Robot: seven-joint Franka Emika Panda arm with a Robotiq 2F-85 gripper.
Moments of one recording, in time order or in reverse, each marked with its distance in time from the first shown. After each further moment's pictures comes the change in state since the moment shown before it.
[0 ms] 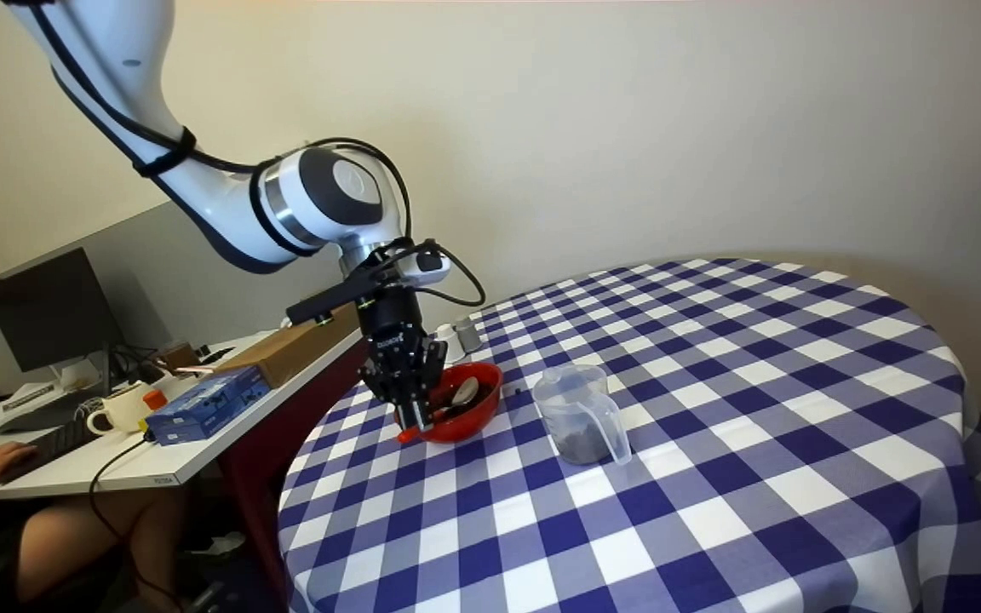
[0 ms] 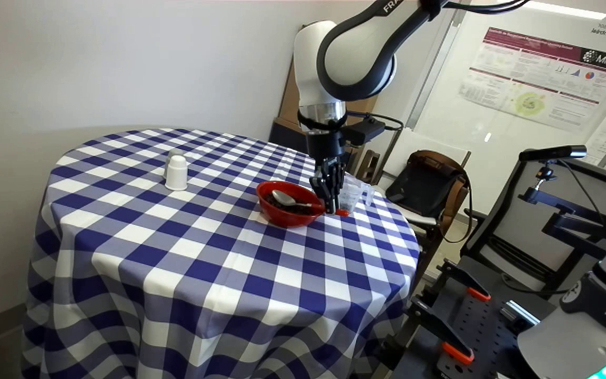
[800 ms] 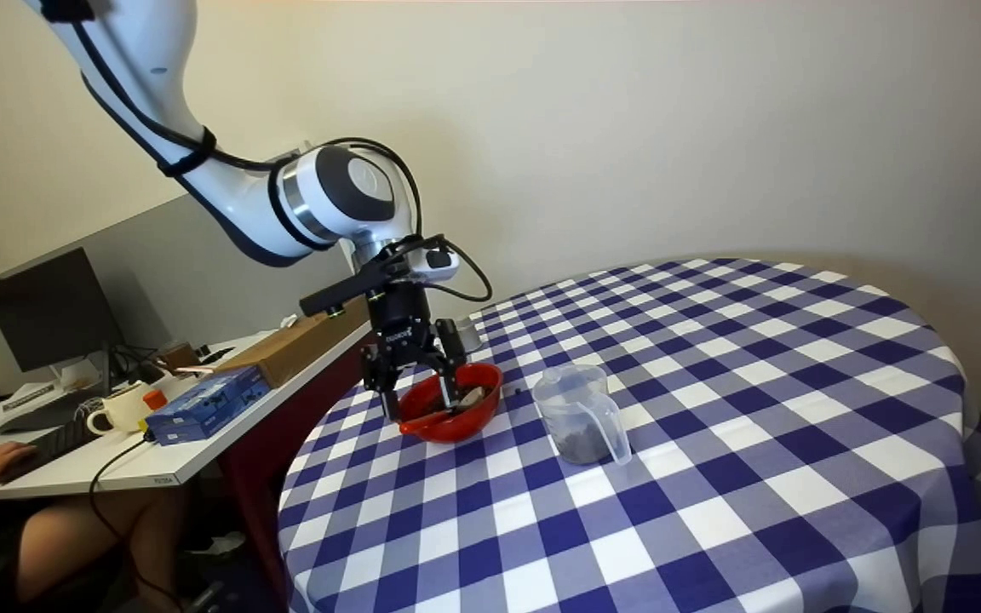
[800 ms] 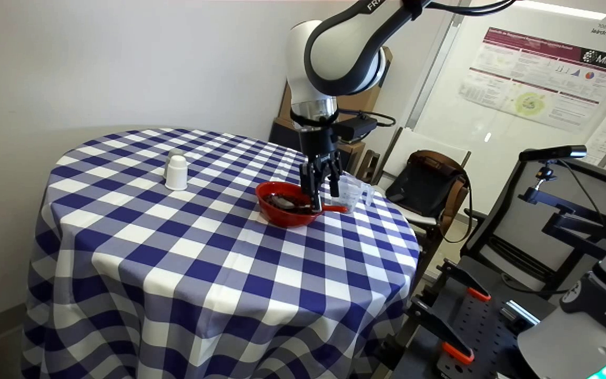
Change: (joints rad) arm 0.000 0.046 0.000 0.081 0.018 -0.060 0.000
